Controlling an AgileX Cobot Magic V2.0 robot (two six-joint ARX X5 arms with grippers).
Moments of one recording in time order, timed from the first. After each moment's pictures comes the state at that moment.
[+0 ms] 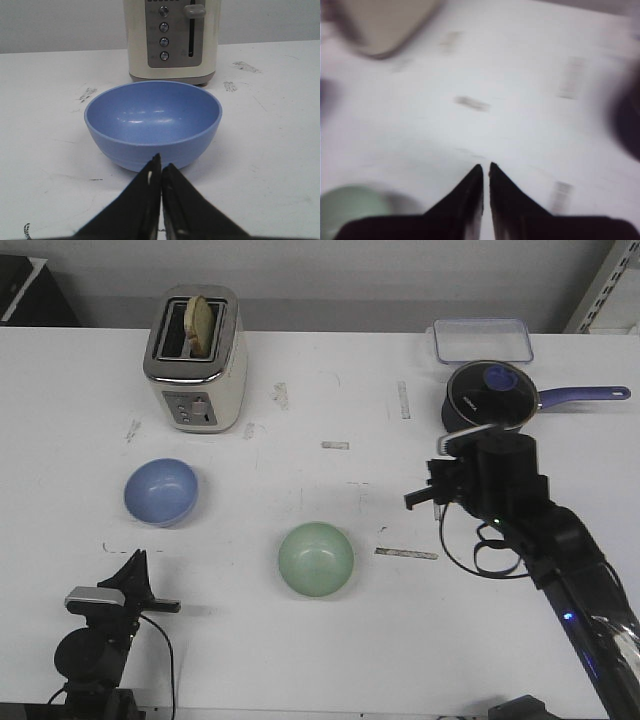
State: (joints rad) left arm 0.00 0.01 0.03 0.02 0.03 0.04; right arm 0.31 1.22 1.30 -0.70 -0.09 0.05
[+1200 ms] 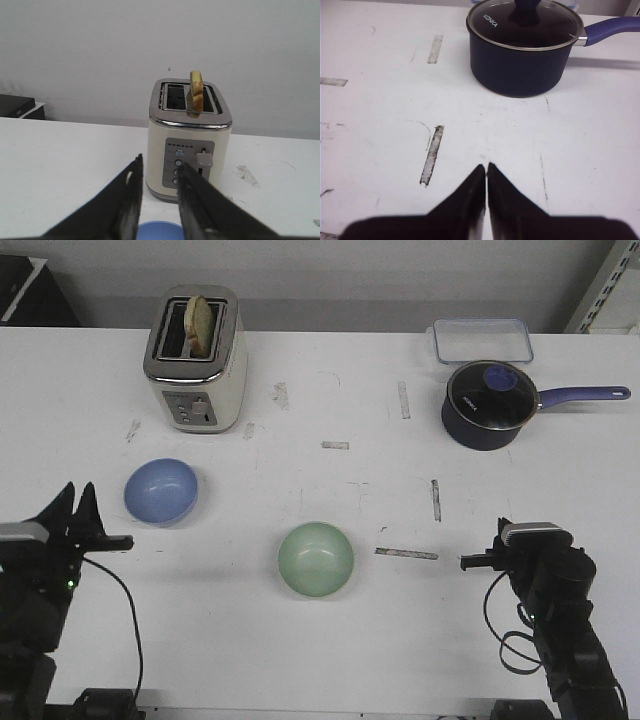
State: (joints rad) left arm 0.00 0.57 0.88 -0.23 -0.06 -0.07; right arm 0.01 0.72 0.57 -0.26 -0.06 -0.02
